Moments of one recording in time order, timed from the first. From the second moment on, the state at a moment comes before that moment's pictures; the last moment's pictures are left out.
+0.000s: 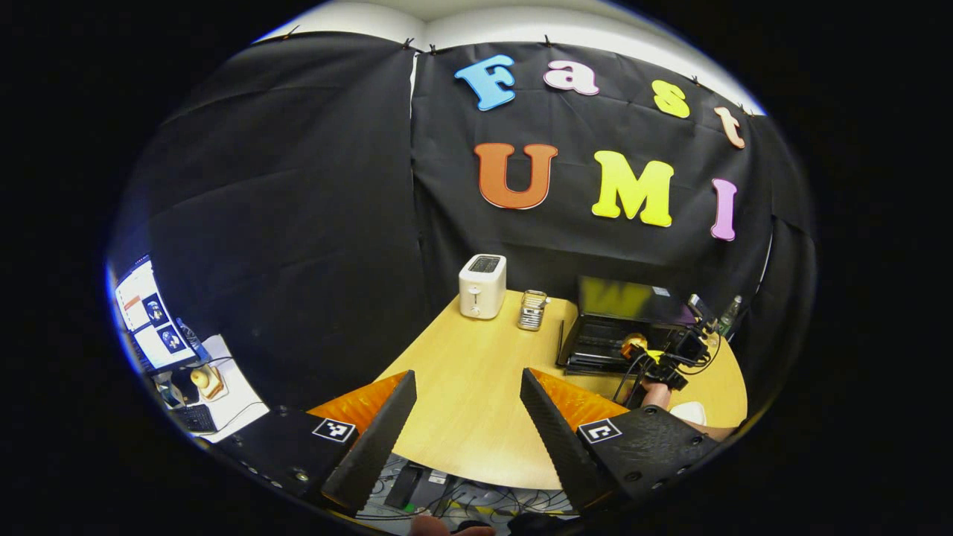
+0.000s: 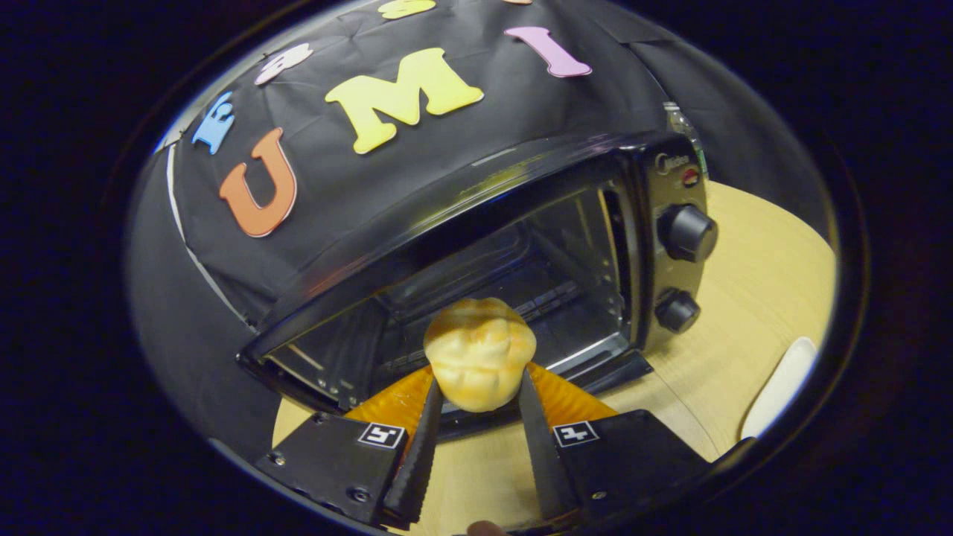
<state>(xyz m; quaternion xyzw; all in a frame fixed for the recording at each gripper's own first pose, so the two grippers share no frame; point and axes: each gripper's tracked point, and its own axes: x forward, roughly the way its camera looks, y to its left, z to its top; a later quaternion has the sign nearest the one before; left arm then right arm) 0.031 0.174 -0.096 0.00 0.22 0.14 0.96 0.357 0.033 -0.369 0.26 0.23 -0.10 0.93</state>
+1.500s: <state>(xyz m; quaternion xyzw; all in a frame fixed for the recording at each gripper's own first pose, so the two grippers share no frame) 0.052 0.068 -0.146 -0.05 0.21 0.03 0.97 0.187 0.033 -0.258 0.11 0.22 0.02 0.97</state>
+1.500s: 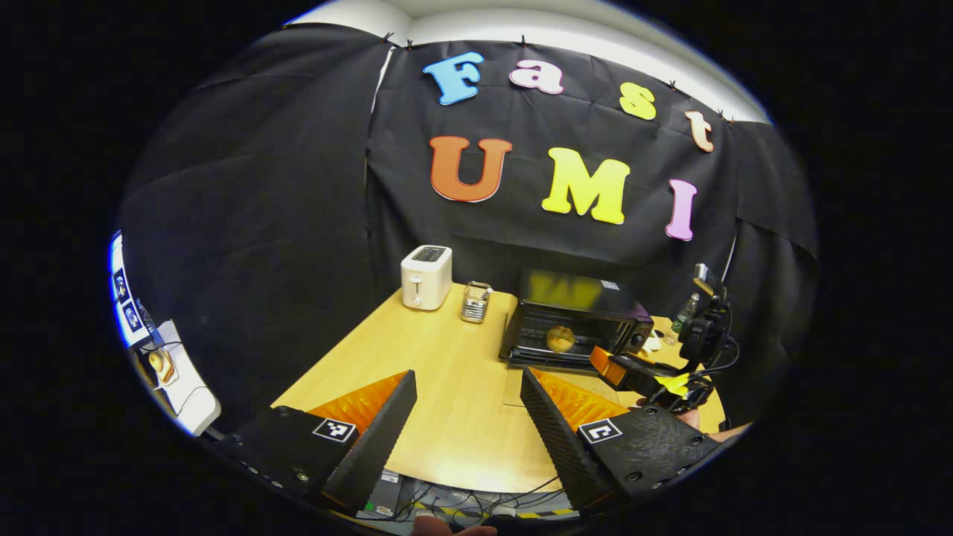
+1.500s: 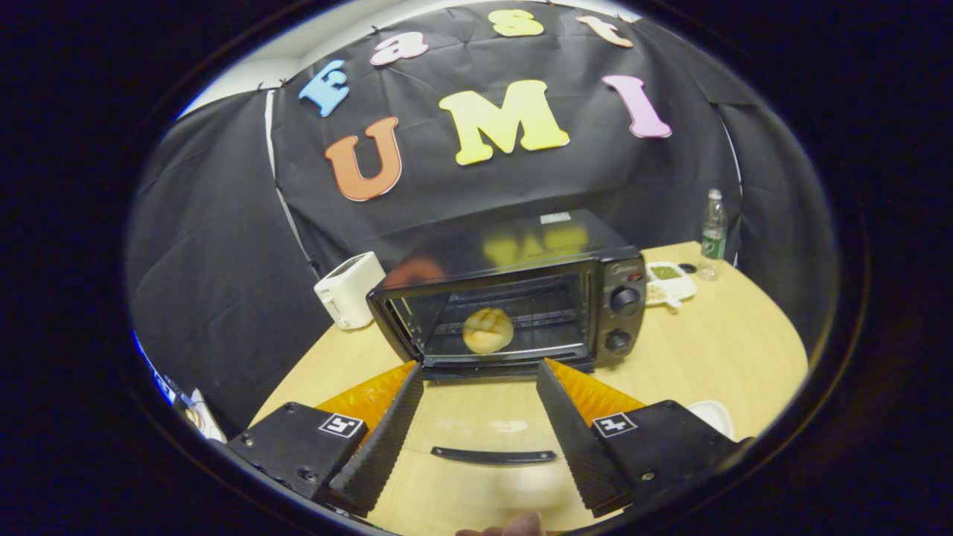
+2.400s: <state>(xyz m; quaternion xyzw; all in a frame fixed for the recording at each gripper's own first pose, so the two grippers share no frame) 0.095 -0.100 -0.378 -0.04 0.39 -0.12 0.91 0.018 -0.132 -0.206 0.06 0.22 -0.13 0.97</state>
